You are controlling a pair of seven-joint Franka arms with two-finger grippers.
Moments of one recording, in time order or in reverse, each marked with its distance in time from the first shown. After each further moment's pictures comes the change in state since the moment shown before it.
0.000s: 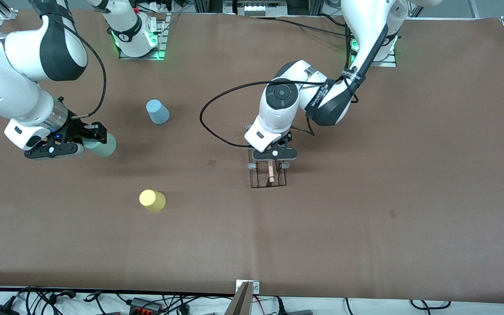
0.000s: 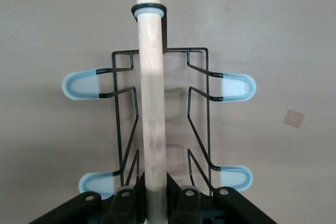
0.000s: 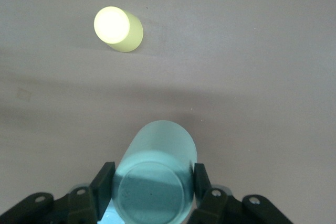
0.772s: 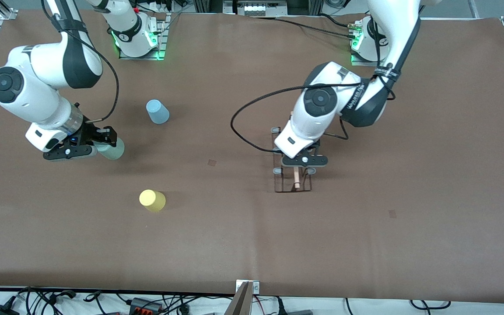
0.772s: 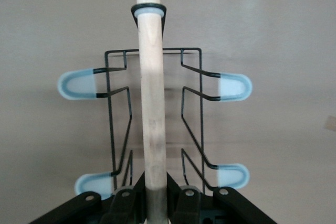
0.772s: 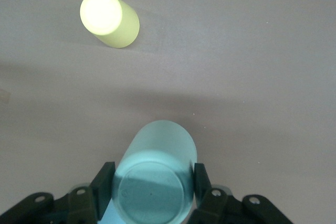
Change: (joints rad) left arm 0.100 -0.102 0.000 -0.112 0.000 -0.006 0.125; right arm -0.014 0.002 0.004 -0.150 -0.001 0.180 -0.033
